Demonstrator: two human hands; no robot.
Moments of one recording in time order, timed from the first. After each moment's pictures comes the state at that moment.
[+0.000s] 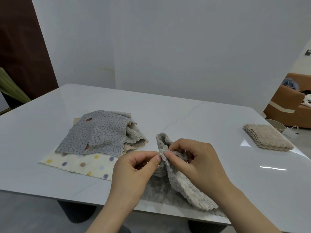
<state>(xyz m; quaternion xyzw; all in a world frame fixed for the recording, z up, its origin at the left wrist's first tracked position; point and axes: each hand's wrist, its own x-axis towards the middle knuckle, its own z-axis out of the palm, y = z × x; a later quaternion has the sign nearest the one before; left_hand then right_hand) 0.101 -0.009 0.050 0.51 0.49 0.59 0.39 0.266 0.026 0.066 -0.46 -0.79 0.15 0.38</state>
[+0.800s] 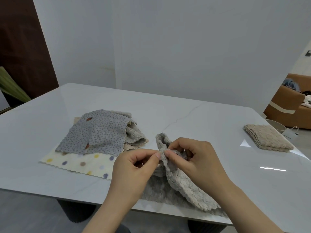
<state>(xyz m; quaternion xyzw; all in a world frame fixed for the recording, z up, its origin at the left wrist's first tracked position) 0.100 -0.005 0.049 0.54 0.49 0.59 0.35 0.264 0.029 0.068 -0.45 -0.79 0.17 0.37</state>
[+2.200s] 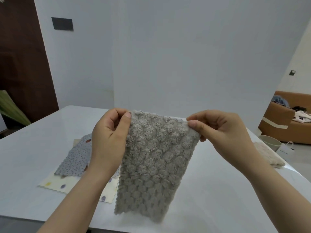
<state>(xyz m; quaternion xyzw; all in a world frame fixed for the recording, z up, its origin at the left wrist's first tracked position) 0.070 0.030 0.136 0.54 0.44 0.69 0.18 0.296 0.038 0.170 -0.42 -0.74 0.19 0.50</state>
